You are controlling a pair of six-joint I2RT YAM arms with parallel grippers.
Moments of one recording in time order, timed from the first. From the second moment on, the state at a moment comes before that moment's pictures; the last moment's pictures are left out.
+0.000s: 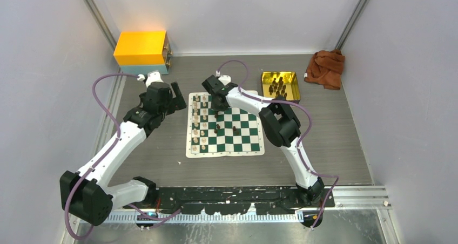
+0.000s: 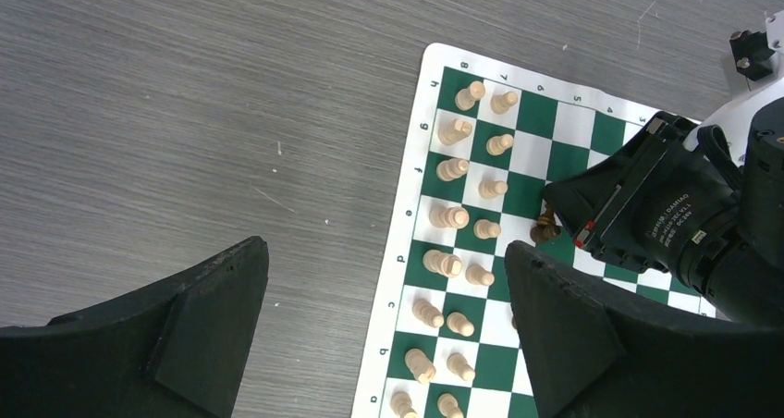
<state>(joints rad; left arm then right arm) -0.39 1.14 0.96 -0.45 -0.37 -0.54 0.76 2.29 1.83 -0.59 0.29 0.77</state>
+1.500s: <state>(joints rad) -0.39 1.18 0.96 -0.45 -0.37 -0.55 0.80 2.20 1.64 -0.33 0.45 0.51</state>
